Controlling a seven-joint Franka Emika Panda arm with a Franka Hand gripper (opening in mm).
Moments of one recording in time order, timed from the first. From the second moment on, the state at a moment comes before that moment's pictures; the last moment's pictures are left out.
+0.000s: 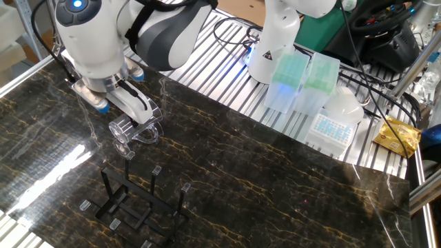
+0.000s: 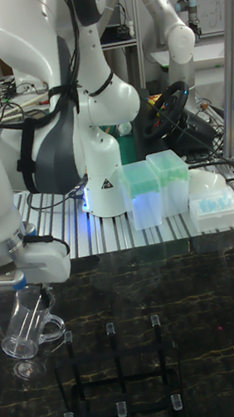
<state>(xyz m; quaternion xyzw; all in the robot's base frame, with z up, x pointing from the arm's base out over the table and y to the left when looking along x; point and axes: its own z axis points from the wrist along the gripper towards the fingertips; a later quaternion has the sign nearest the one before) 0.561 -0.182 0.215 -0.06 -0.99 0.04 0.08</state>
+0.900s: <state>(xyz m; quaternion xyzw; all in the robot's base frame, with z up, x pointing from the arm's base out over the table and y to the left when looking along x) 0.593 -0.222 0.165 -0.06 -0.99 0.01 0.12</state>
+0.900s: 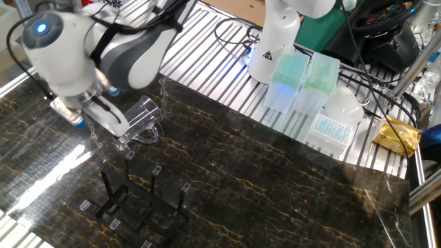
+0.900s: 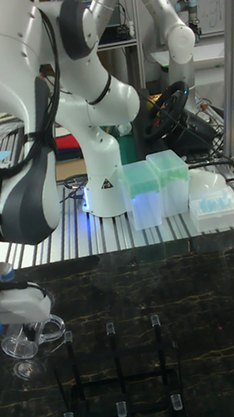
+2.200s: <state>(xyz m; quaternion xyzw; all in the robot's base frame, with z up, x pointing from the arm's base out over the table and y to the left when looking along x) 0.581 -0.222 0.144 -0.10 -0.99 0.01 0.10</state>
